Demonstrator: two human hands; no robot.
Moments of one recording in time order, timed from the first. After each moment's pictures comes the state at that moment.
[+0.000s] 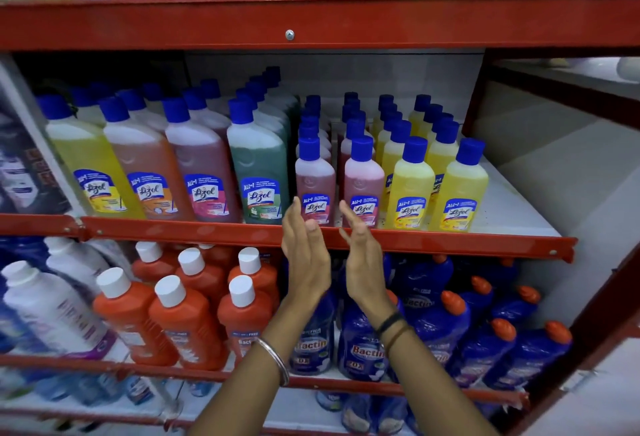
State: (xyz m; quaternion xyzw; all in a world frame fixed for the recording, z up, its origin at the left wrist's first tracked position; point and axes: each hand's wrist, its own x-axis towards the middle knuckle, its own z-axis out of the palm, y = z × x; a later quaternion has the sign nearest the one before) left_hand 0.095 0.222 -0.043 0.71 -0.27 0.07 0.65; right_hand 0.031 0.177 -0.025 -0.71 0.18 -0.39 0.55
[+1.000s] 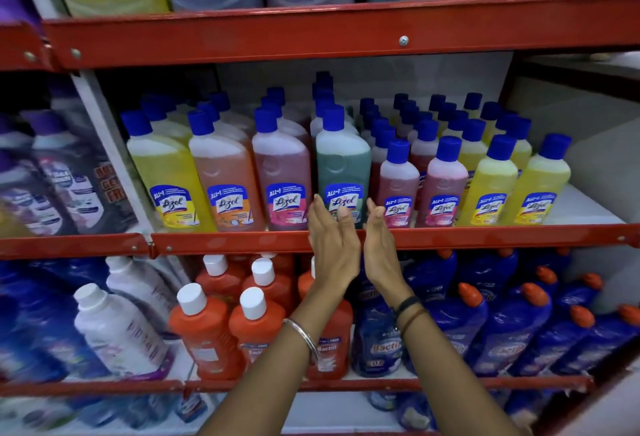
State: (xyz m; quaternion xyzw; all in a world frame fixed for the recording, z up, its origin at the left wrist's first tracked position) left_hand 0.183 0.290 -0.028 0.75 -0.30 0.01 0.59; right_hand 0.135 0.242 -0.029 -0.70 0.25 -0.37 0.56
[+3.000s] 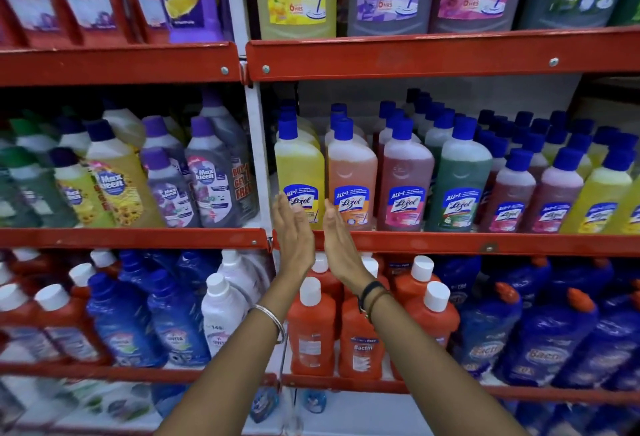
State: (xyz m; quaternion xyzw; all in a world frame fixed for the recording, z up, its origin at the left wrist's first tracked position) left_hand 0.349 0.490 -0.012 0.71 -0.26 0.08 0.64; right_hand 0.283 0.434 -0.011 -0.78 0.13 -0.29 0.54
